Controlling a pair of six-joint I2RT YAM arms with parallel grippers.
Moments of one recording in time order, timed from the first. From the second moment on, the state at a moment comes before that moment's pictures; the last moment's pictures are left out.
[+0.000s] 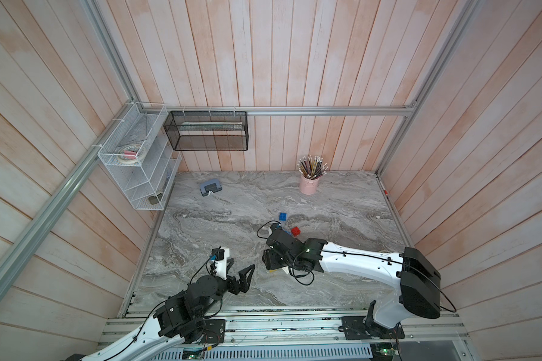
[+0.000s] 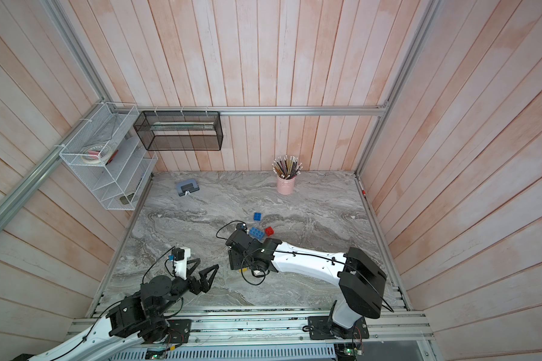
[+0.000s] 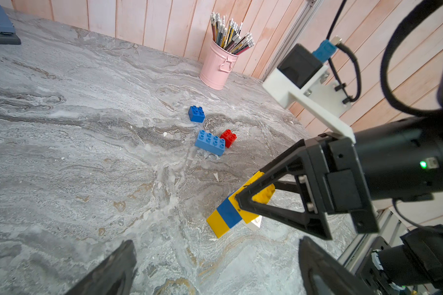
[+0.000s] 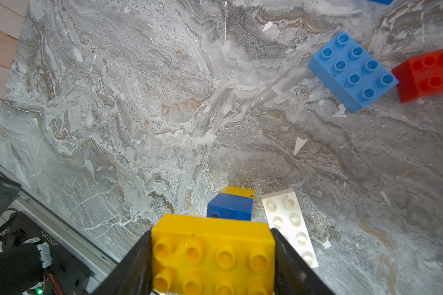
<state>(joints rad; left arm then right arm) -0.98 0.23 0.23 -0.31 -0.32 -0.54 1.12 1.59 1.12 -0.50 0.14 0.77</state>
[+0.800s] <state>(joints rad) -0.98 0.23 0.22 -0.31 -0.32 -0.54 1.15 1.64 1.14 -0.50 0.24 0.78</state>
